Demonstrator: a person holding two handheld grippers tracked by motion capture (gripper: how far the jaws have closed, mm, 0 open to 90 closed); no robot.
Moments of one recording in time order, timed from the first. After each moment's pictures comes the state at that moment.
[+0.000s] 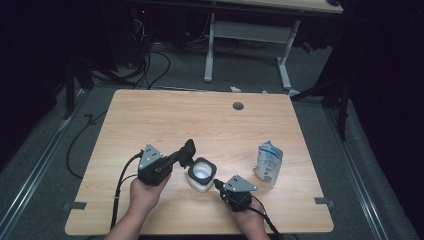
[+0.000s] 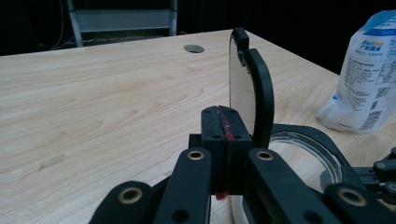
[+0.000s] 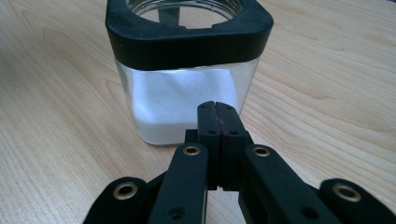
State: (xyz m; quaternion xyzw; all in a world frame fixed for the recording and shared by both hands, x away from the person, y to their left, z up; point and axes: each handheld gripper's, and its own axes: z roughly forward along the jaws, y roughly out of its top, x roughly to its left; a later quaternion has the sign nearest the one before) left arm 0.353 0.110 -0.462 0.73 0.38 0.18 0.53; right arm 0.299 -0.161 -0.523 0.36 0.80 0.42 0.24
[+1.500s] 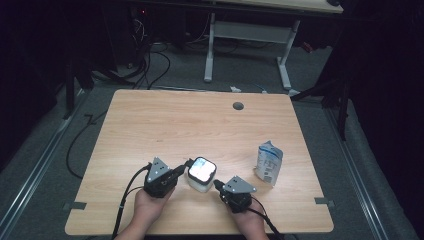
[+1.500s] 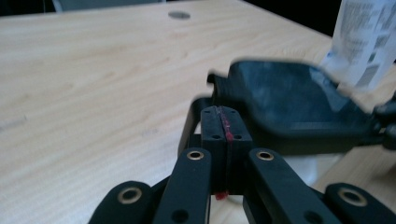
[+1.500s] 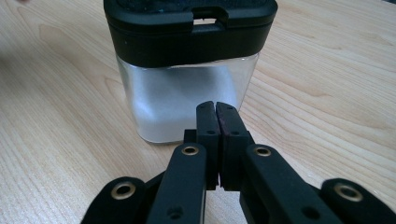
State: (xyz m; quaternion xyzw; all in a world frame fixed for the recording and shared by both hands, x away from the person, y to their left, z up) left arm 0.335 0.099 -0.505 0.76 0.37 0.16 0.50; right arm 0.296 -0.160 -0.524 0.36 0.80 0.41 0.24
